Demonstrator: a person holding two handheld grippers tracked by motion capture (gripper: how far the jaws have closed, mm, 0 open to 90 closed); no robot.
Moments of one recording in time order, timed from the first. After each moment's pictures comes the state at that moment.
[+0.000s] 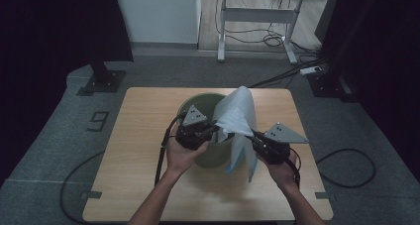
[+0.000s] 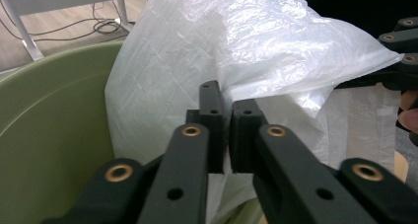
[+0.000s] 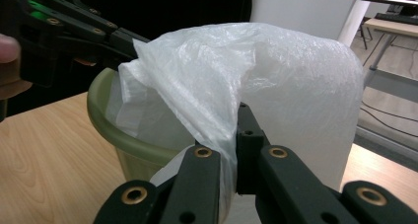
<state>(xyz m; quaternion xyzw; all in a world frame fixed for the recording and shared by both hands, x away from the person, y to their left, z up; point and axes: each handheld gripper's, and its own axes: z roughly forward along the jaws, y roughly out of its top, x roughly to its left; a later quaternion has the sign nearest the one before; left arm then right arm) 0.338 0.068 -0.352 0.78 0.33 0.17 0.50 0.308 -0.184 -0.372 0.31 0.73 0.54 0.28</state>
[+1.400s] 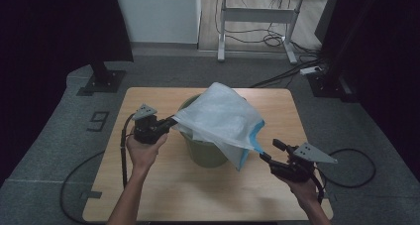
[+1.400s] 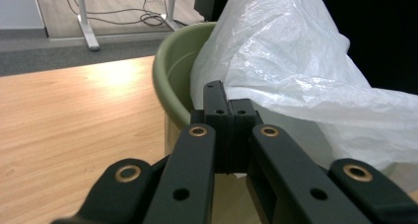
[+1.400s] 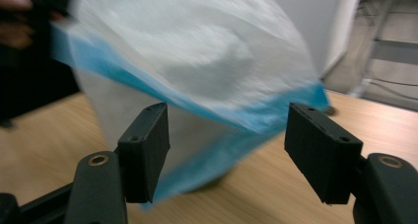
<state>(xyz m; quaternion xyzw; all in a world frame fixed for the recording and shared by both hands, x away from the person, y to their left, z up) 0.358 0.181 -0.371 0.72 0.44 0.16 0.52 0.281 -0.252 -0.420 0.36 0.70 0.57 0.25</state>
